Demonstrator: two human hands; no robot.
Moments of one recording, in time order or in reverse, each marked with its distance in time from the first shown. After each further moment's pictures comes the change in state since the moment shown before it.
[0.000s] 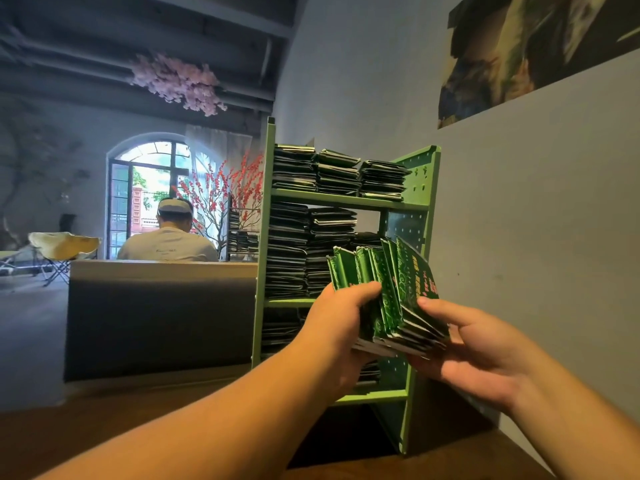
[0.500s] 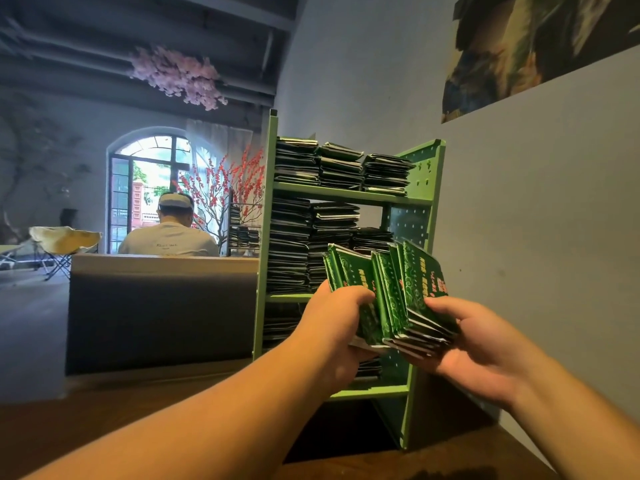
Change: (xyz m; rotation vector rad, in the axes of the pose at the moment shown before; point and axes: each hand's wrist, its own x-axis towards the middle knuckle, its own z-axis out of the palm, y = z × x) left_hand -0.004 0.004 -0.001 0.015 0.146 -0.006; right_hand 0.014 0.008 -0.007 -0.013 0.040 0.015
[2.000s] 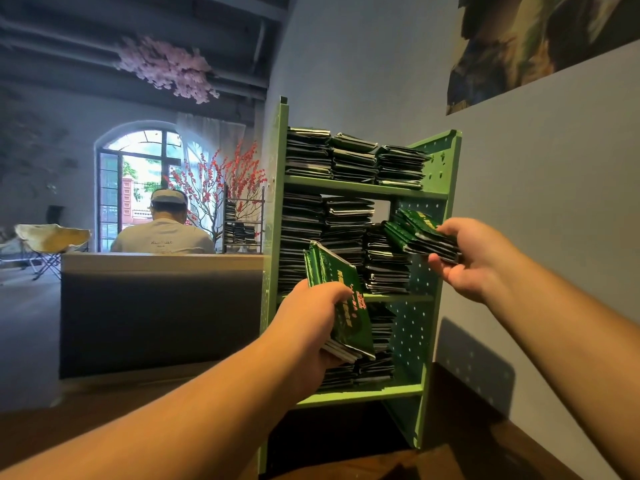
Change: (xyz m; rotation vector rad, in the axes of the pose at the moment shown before) left_hand 0.001 0.019 -0.049 0.139 0.071 -0.022; right_hand 0.071 -0.060 0.041 -0.012 0.251 -0.209
